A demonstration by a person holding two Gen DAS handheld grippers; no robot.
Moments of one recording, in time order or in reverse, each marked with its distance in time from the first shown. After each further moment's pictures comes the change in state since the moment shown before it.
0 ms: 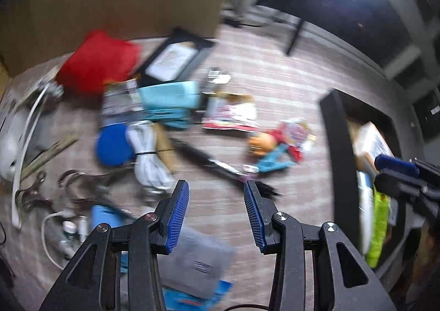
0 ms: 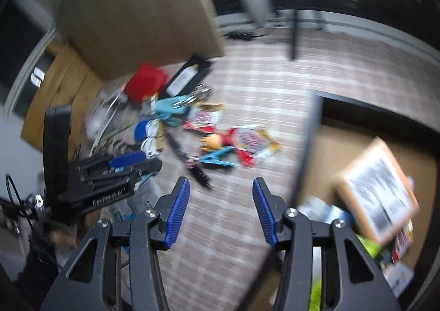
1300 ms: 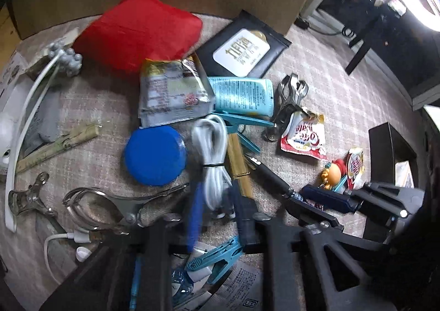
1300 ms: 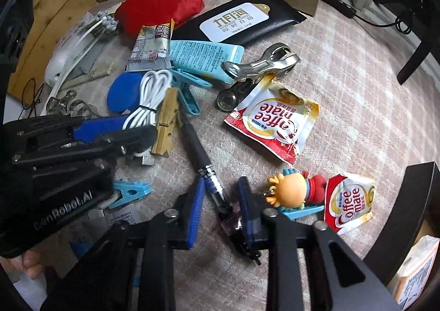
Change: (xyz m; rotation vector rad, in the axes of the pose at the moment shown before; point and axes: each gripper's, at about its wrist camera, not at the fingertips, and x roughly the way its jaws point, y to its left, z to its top) left arm 0.029 0.049 0.018 -0.139 0.041 0.028; right arm 0.140 0.065 0.030 -0.237 0.226 -0.120
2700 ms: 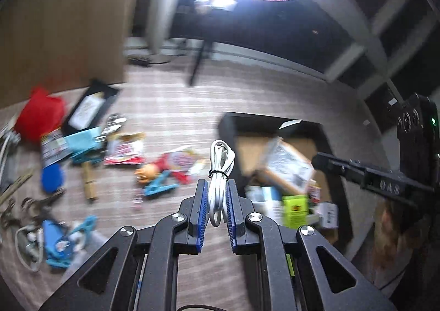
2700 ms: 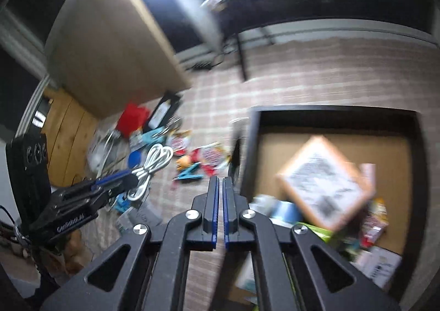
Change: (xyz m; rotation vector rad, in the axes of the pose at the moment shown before) left arm -0.106 -0.196 -0.047 0.344 -0.127 -0.297; right arm -0.201 -0.166 -0.151 0.487 -0.371 0.098
